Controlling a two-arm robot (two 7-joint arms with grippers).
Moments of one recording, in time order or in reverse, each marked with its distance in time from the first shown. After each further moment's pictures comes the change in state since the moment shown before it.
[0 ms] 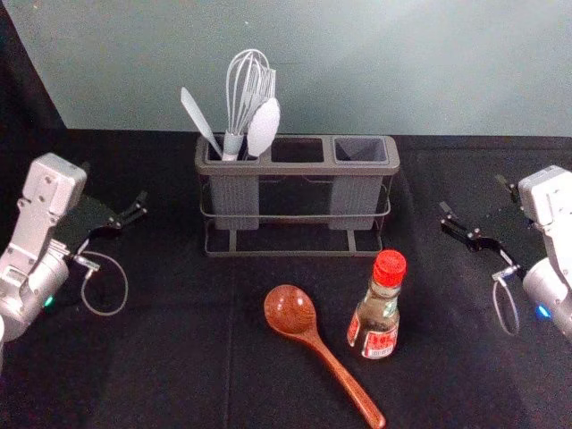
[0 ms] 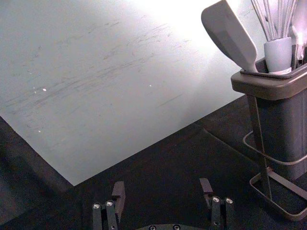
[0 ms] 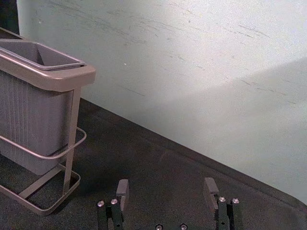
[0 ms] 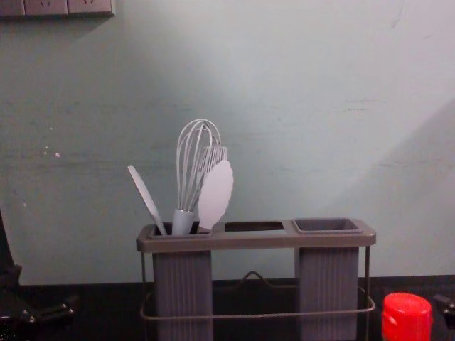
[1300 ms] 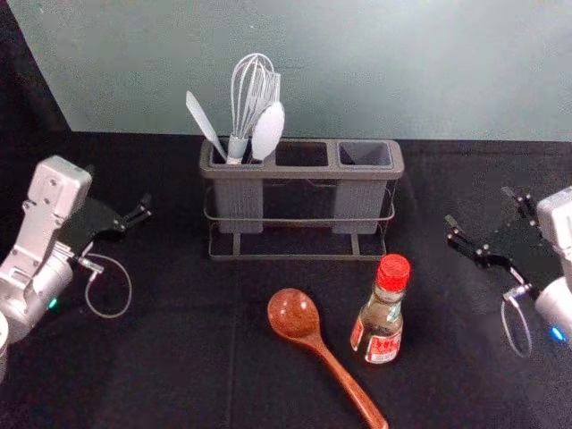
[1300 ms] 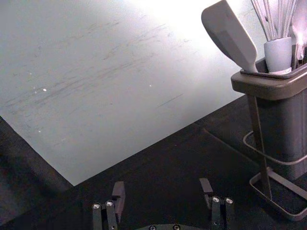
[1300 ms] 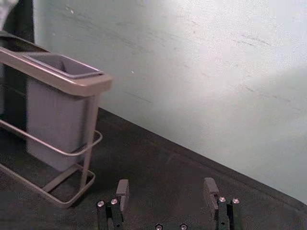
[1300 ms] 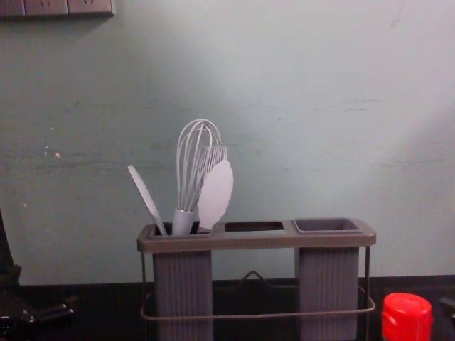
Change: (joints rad) left arm 0.000 0.000 0.000 0.000 0.000 0.000 0.000; right arm -0.080 0.016 0.049 -0.064 -0.006 -0.041 0.028
